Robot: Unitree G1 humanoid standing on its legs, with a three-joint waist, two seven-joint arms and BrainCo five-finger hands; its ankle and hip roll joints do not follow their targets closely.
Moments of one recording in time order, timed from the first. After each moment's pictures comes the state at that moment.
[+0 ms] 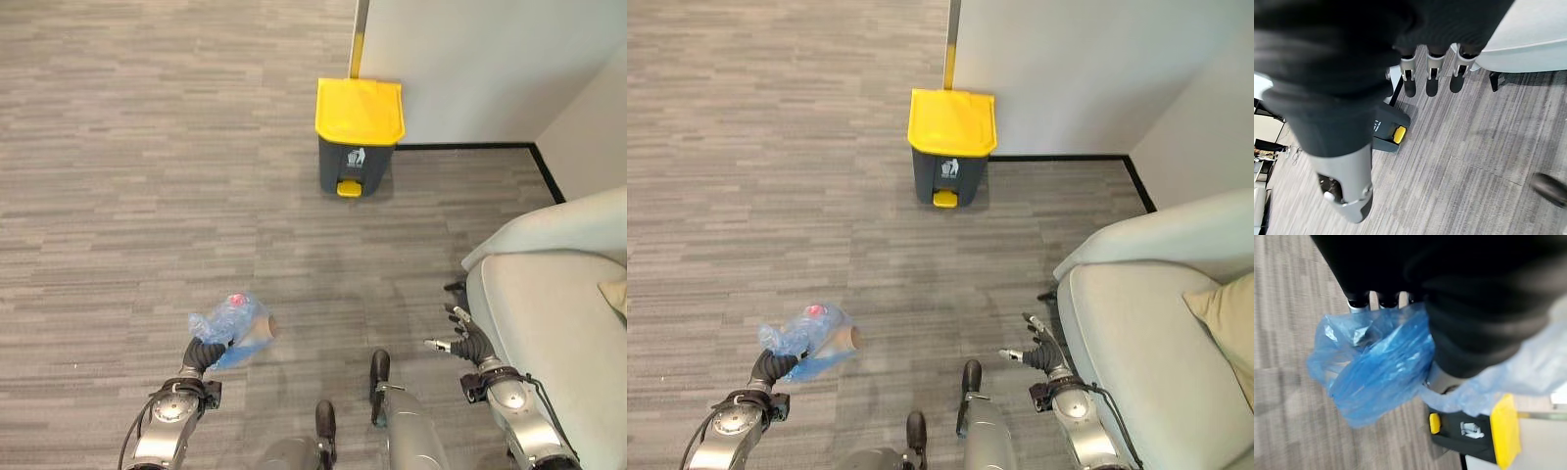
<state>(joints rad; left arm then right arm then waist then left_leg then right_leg) 0.09 0.39 -0.03 0.45 -0.18 -0.09 0.06 0.06 -0.39 0.14 0.35 0.02 -0.06 -0.05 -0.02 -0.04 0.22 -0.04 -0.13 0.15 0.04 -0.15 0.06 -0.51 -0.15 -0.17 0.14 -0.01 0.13</state>
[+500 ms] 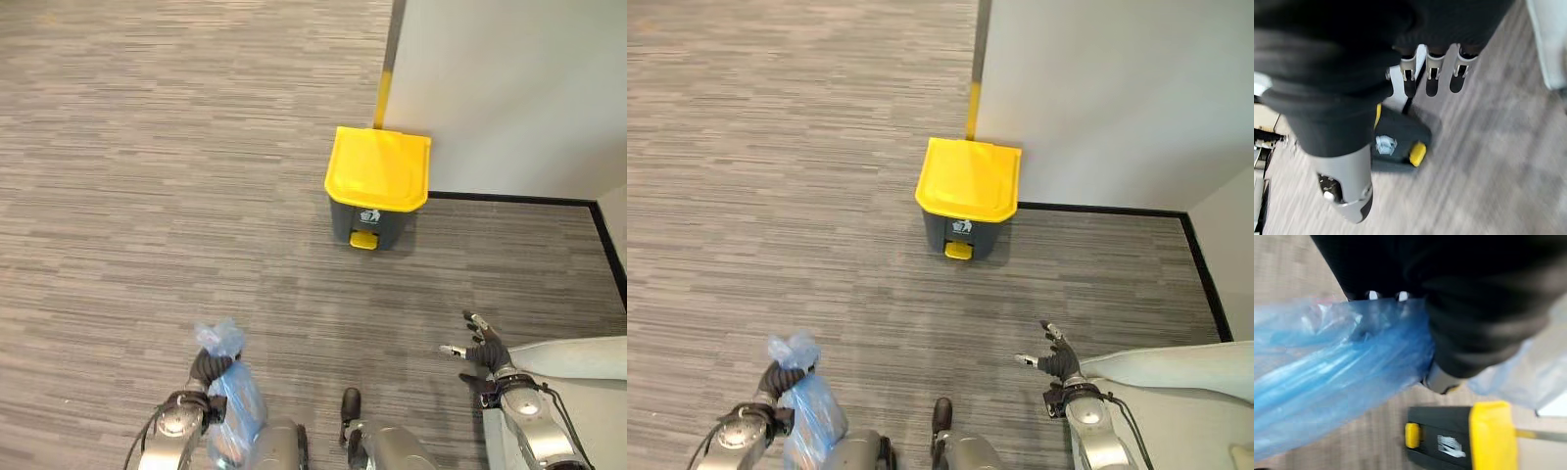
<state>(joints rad) 0.12 0.39 -0.07 0.40 -0.18 -0.07 0.03 0.07 -0.41 0.06 0.39 0.02 -0.06 -0.08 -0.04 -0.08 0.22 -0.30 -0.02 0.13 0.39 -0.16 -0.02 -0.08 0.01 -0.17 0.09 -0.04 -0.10</state>
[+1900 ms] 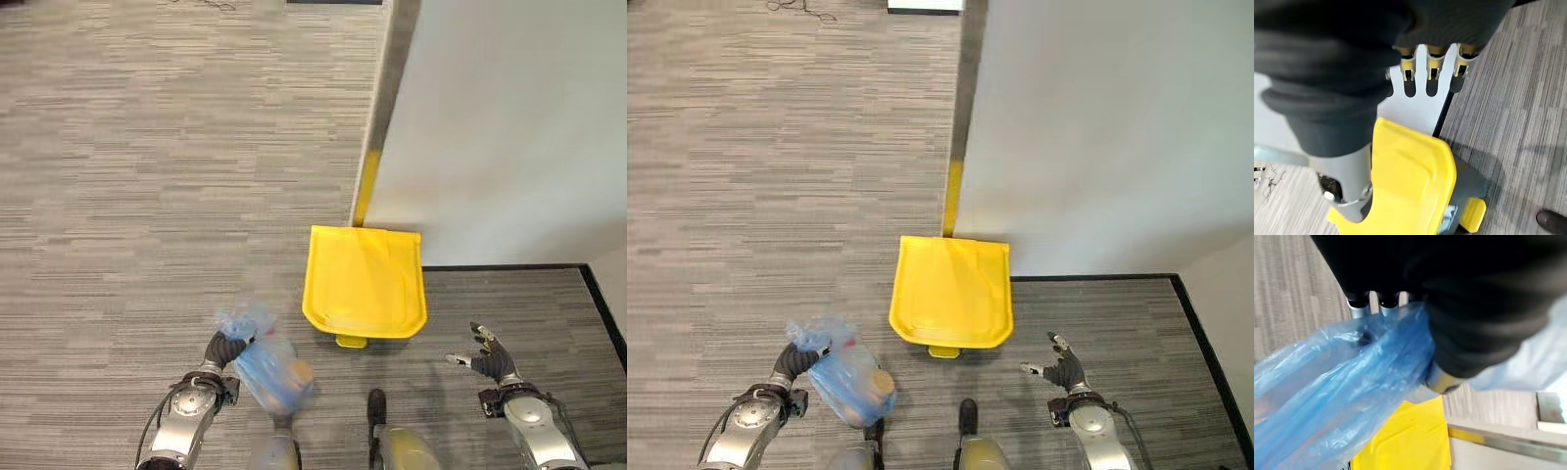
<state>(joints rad) 0.07 0.37 -0.11 0.41 -0.17 -0.07 0.02 0.09 -0.39 0.04 0.45 0.00 -0.04 -0.08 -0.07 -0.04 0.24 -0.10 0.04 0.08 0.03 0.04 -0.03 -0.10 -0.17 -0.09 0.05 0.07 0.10</state>
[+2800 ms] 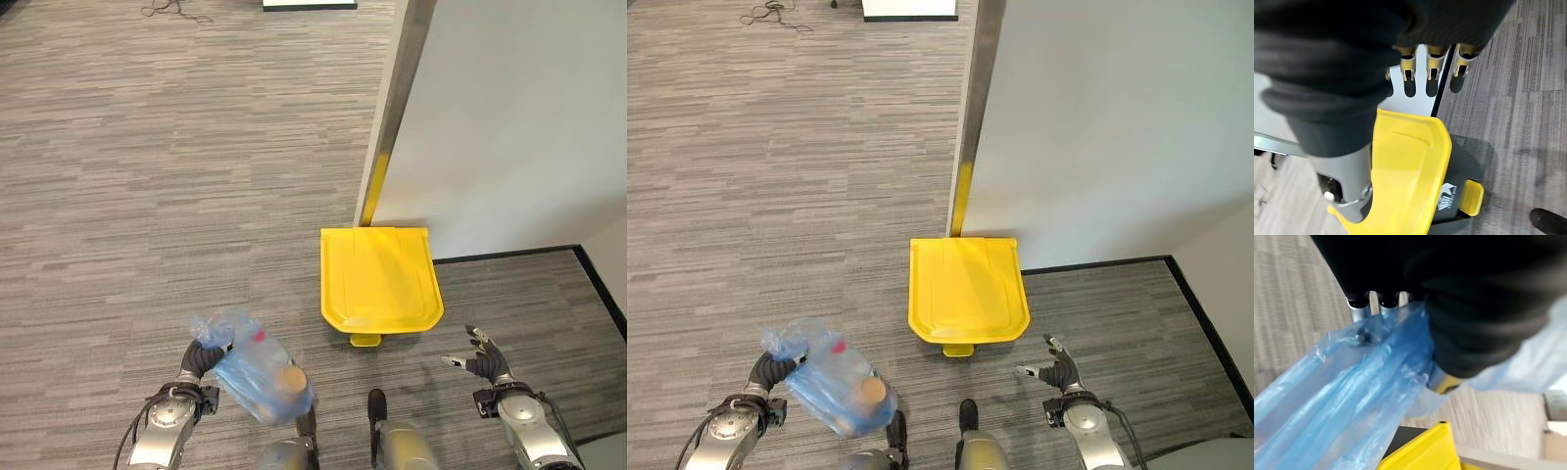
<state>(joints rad) 0.10 0.41 -0.04 0.40 -0.17 -0.06 0.05 0.03 -0.39 0.07 0.48 0.00 -0.03 -0.10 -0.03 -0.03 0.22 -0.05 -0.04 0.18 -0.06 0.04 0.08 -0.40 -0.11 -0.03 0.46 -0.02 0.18</state>
